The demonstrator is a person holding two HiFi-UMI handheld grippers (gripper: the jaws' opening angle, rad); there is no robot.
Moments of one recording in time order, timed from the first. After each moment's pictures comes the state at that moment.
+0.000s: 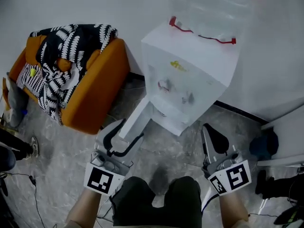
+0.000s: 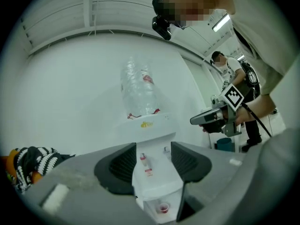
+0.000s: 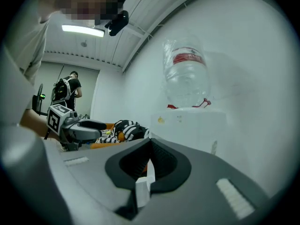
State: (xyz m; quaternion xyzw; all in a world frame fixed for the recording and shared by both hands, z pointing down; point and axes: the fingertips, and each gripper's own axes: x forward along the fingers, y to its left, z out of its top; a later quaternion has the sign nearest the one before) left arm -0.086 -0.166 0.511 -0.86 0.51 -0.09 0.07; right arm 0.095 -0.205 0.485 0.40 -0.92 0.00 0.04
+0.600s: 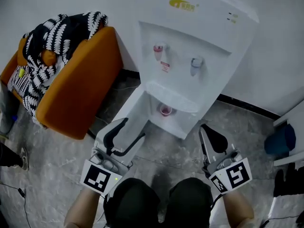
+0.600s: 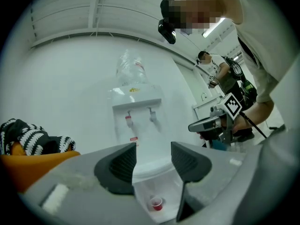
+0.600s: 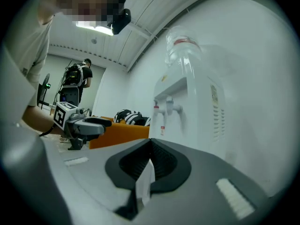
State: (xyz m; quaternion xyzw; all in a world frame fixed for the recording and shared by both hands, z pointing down) left arm -0.074 -0.178 0.707 -0.88 0.47 -0.05 0.09; right arm 0.098 -0.205 0.692 0.39 -0.92 -0.04 0.02
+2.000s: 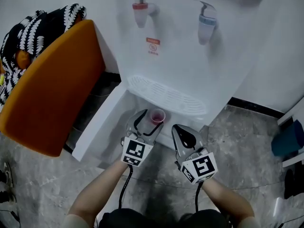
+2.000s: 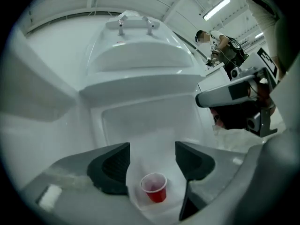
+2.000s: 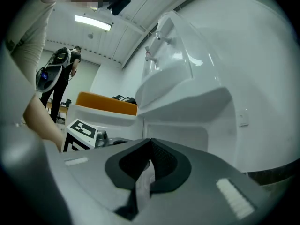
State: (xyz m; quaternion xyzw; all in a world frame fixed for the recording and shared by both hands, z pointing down) left arm -0.003 -0.377 0.990 -0.88 0.46 -0.10 0.10; right arm 0.058 -0.316 0.928 0.42 -0.91 -0.03 0.00
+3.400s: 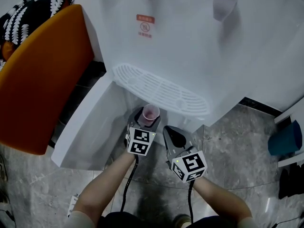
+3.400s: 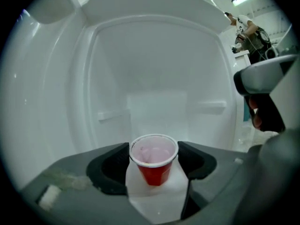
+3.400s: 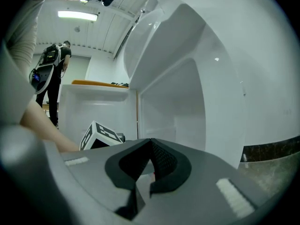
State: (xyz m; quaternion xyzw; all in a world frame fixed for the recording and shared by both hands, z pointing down) left arm 0.017 -0.439 1.121 -0.84 0.52 -0.15 -0.06; right arm 0.063 -0.344 1.020 0.42 -0.90 0.05 0.05
